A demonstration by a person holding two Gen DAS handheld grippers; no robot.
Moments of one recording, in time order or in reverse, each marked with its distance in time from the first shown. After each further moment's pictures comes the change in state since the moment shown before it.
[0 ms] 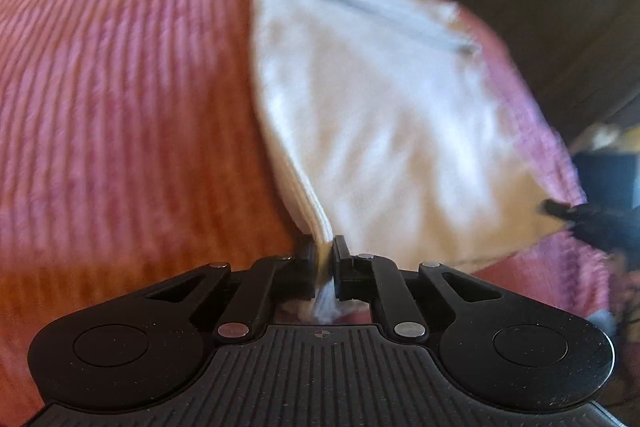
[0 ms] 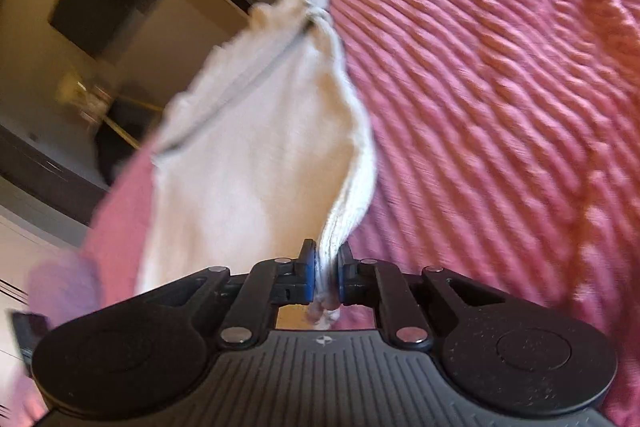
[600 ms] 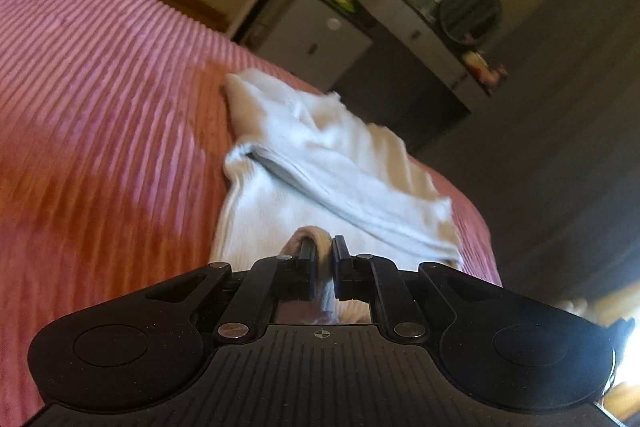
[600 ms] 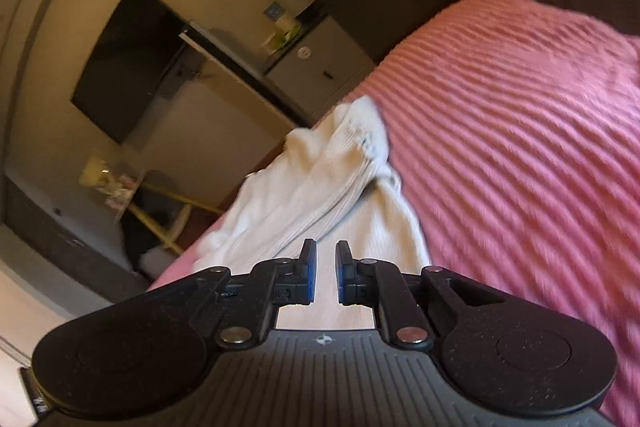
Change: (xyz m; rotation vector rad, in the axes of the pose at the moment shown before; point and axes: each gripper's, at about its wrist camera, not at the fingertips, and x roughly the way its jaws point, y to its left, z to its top) left arm 0.036 0.017 0.132 -0.244 -0.346 -0.059; right arm 0.073 0.039 0.124 -0.037 -0.237 -0.007
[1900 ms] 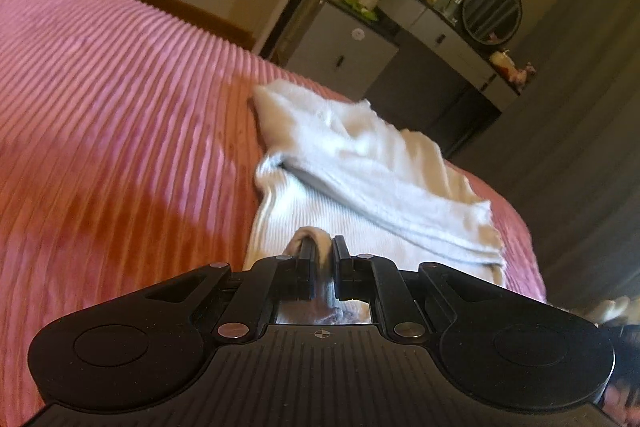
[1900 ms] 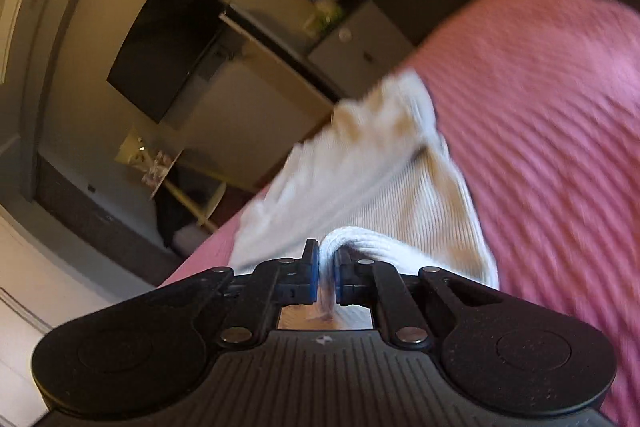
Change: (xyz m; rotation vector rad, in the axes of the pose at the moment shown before) left arm 0.004 -0.004 -0.006 0.077 -0.051 0.122; right arm -0.012 0.024 -0.015 -0.061 0.015 0.105
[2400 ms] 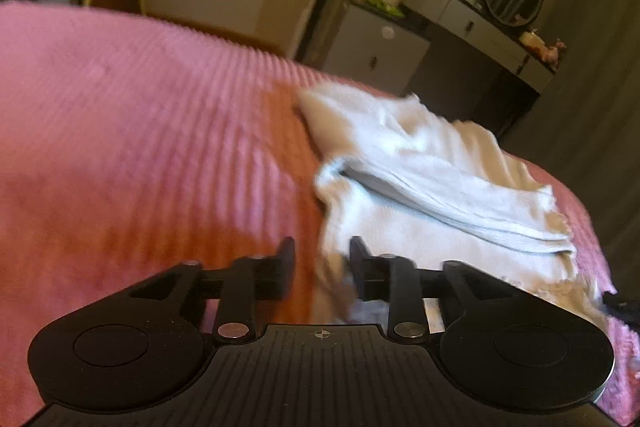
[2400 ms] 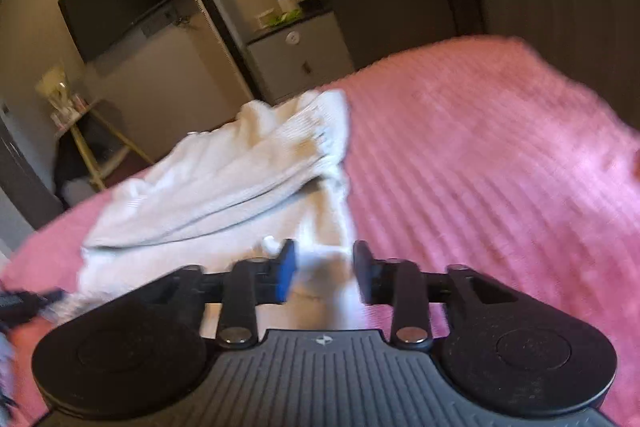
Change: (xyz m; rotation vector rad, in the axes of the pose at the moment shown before) left arm 0.016 0.022 -0.004 0.127 -0.040 0.148; right arm 0.019 -0.033 -0.002 -0.281 -0.026 -0.303
